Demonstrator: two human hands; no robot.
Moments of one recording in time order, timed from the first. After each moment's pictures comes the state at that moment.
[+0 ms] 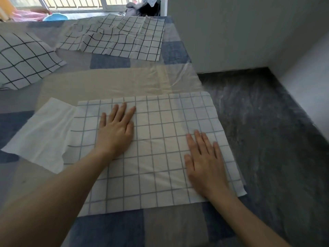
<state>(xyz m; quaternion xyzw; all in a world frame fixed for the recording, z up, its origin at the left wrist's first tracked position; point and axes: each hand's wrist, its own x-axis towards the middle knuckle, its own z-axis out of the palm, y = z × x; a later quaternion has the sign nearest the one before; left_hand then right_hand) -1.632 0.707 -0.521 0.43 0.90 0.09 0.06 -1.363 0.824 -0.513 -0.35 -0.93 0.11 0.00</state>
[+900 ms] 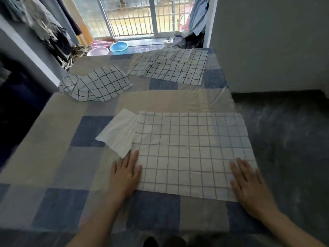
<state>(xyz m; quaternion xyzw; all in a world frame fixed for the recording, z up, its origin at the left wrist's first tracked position) -1.572 0.522 -0.503 0.26 0.95 0.07 0.12 -1.295 0.835 -0.504 -0.30 -0.95 0.11 -0.07</state>
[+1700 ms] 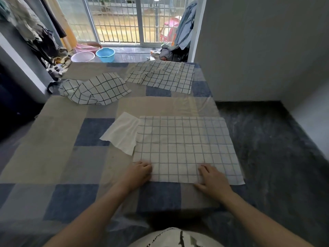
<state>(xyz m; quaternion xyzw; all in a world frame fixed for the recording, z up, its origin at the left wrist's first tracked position) -1.566 0.512 -0.449 0.56 0.81 0.01 0.17 -1.337 0.739 -0.448 -0.25 -0.95 0.11 -0.12</state>
